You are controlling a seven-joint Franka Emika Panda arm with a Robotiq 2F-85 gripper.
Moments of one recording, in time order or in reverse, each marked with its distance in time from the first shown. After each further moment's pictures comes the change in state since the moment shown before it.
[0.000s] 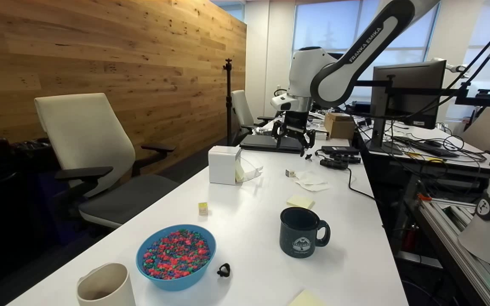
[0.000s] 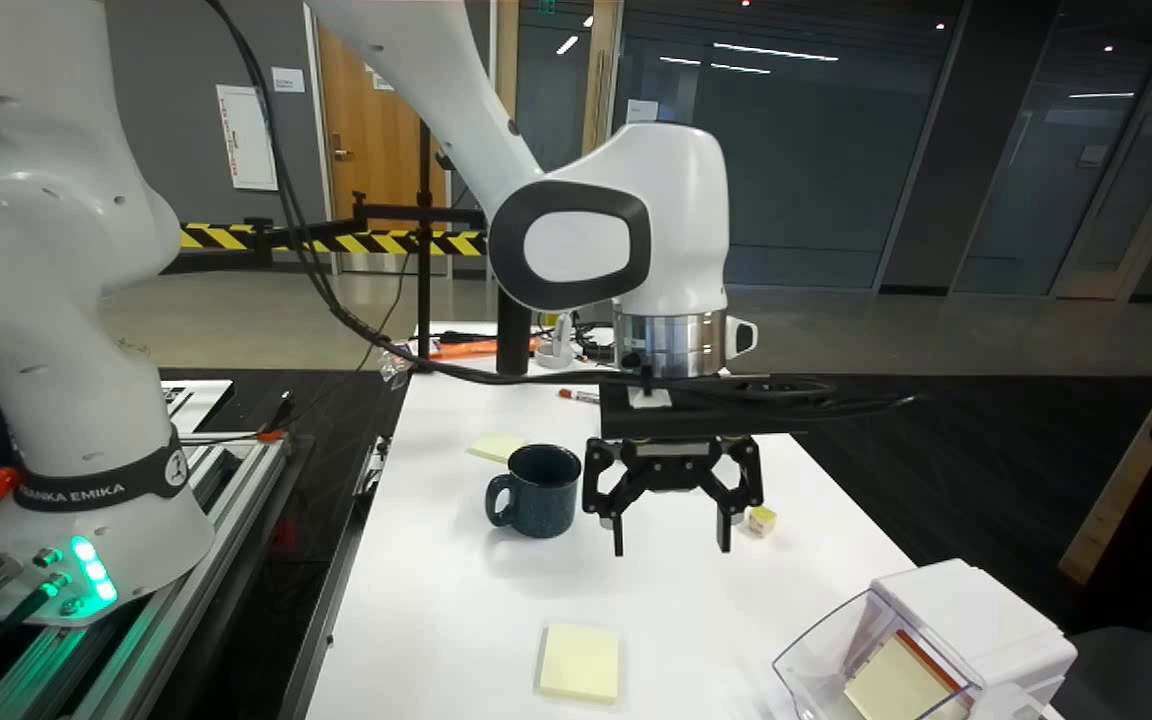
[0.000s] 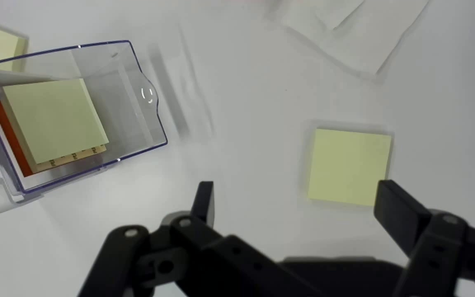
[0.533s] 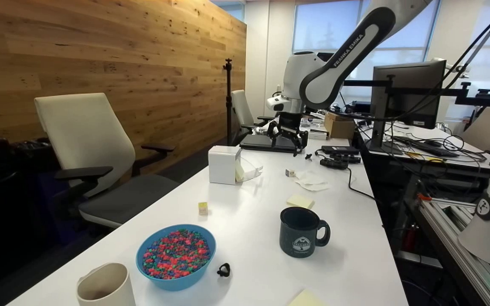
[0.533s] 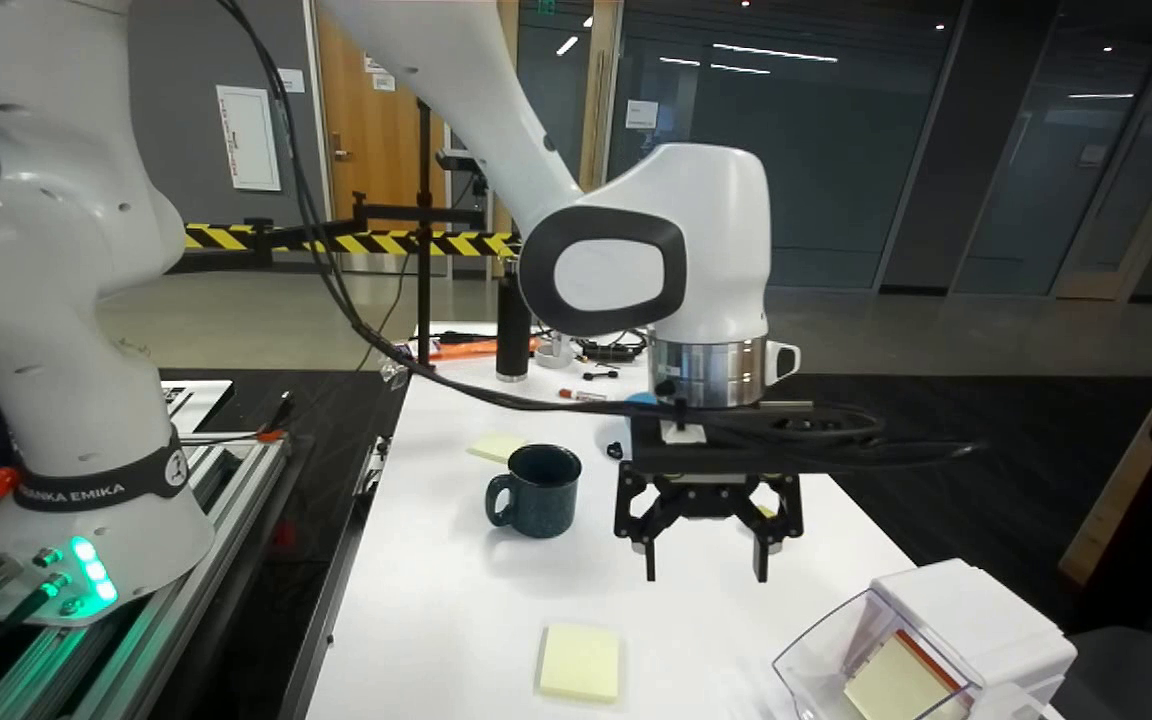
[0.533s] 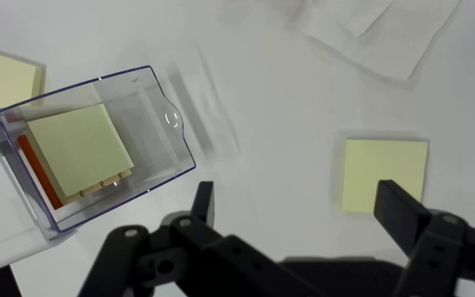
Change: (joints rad) arm -0.054 0.094 0.023 0.096 0.070 0.014 -0.009
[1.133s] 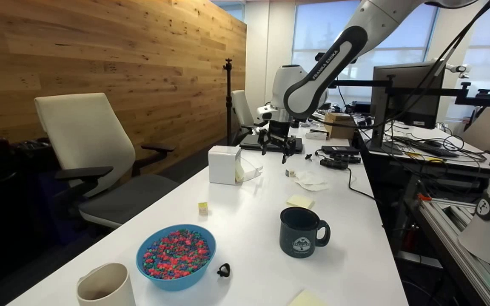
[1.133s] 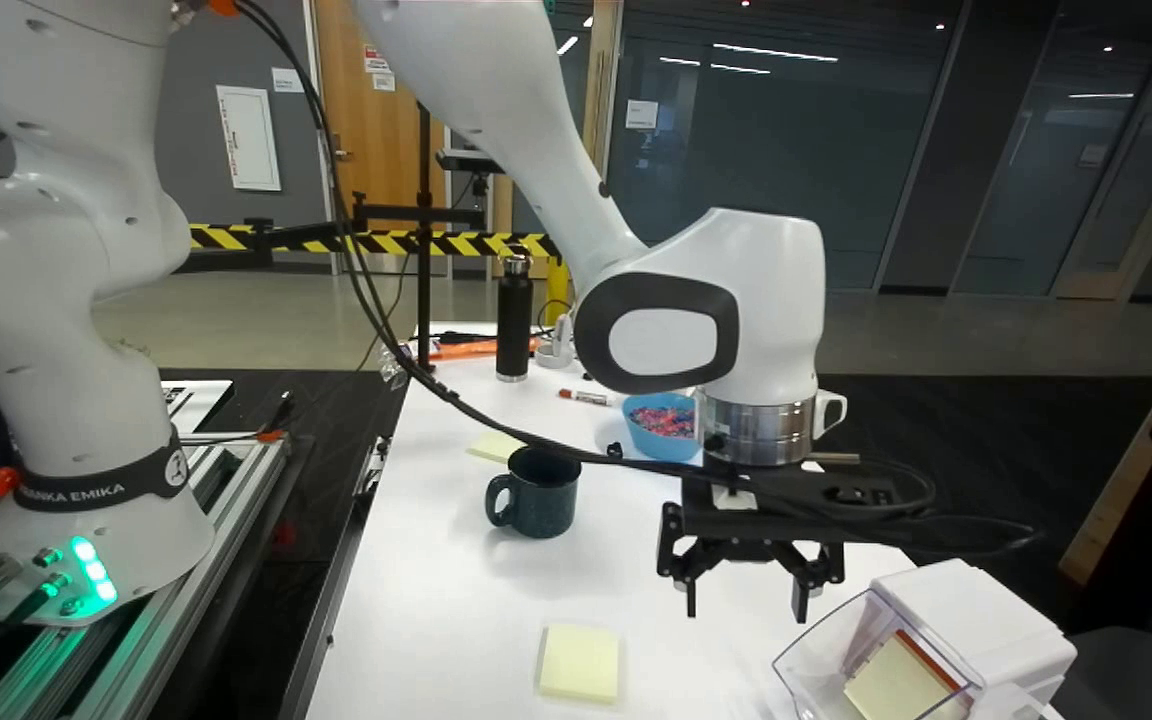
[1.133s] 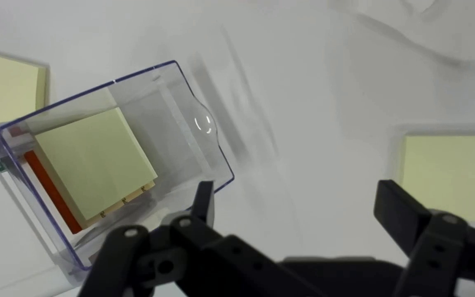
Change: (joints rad) arm -0.072 0.171 0.065 0.154 0.068 0.018 -0.019
